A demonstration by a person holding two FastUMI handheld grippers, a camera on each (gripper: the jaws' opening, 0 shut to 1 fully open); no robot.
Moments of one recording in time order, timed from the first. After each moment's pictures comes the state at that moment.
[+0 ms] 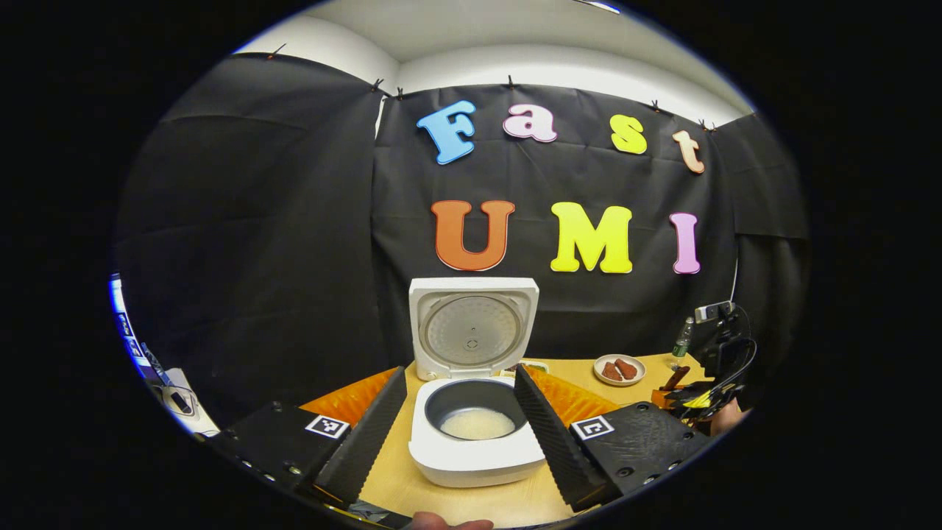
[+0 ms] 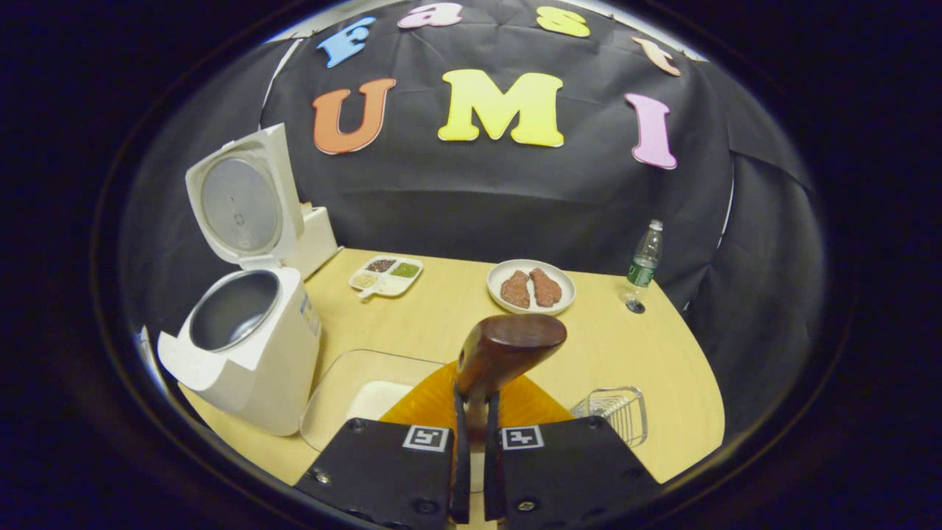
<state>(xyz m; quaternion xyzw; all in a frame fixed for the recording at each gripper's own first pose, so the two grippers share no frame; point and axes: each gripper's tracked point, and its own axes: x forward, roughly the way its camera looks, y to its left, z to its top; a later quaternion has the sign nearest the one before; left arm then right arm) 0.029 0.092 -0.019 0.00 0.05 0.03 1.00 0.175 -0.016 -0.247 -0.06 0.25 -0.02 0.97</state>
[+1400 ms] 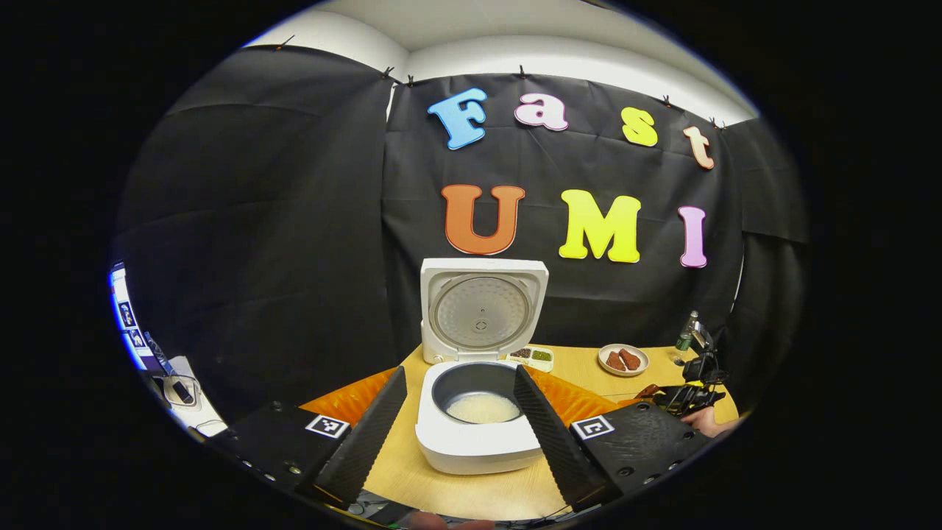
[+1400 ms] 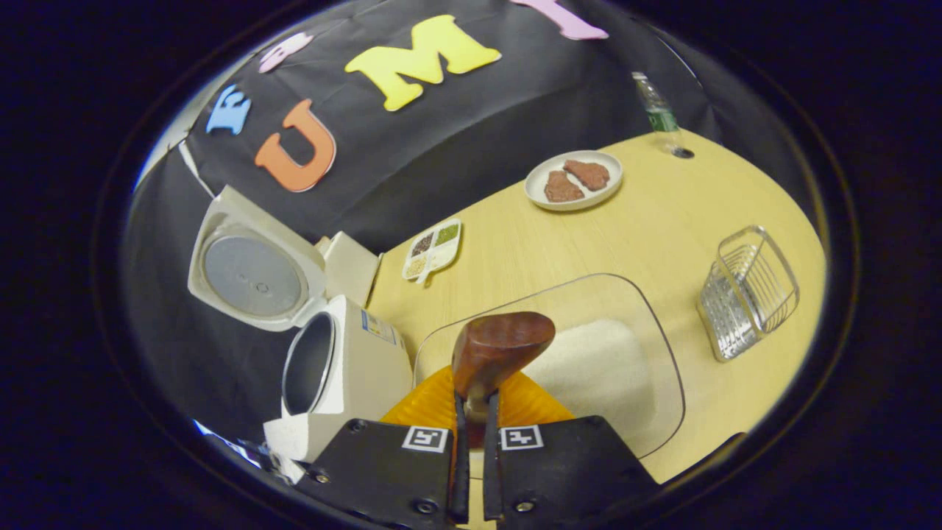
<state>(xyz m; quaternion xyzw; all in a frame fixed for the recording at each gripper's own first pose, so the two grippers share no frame) 0.019 0.094 -0.034 -0.01 0.08 0.04 1.00 0.169 0.052 -0.295 0.31 0.35 0.04 0.88</state>
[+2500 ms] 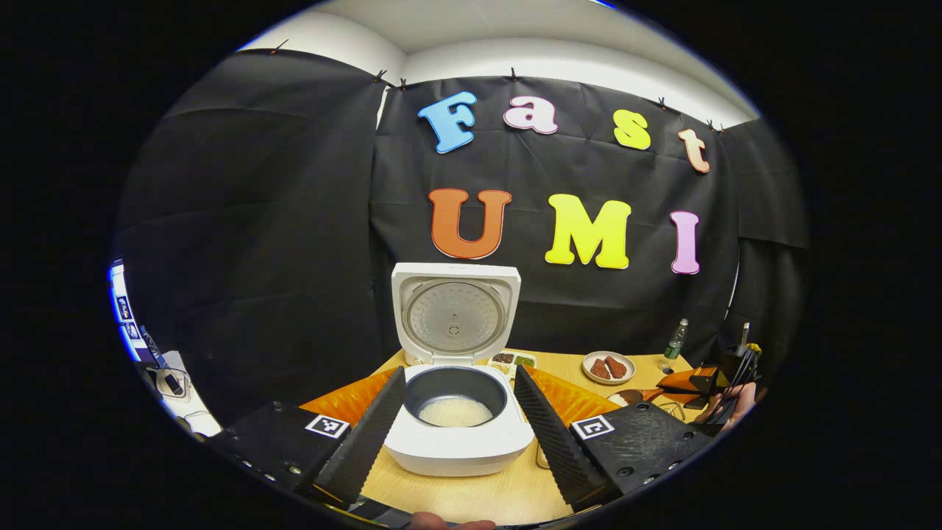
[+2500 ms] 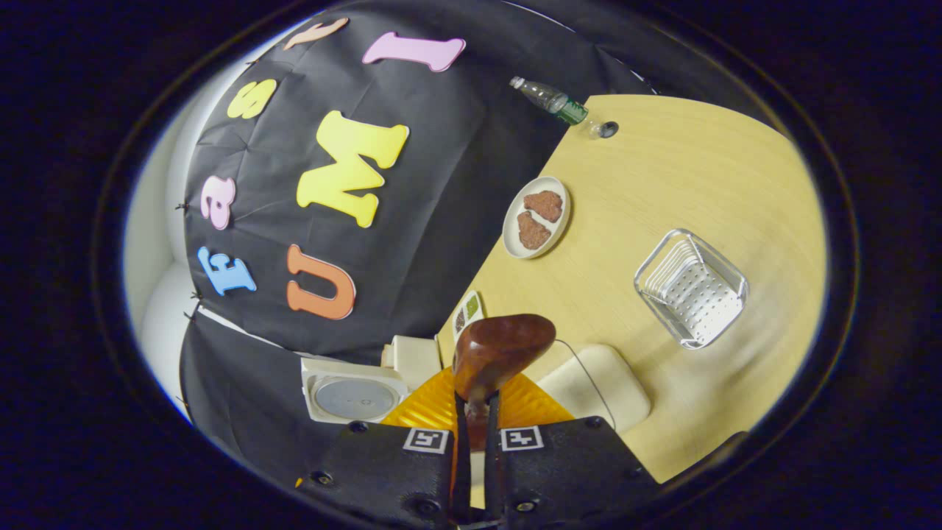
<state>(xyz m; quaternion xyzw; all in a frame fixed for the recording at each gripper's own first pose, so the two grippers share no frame) 0.023 0.050 -0.025 -0.03 0.07 0.04 1.00 0.158 -0.040 -0.185 0.53 0.24 0.05 0.81</state>
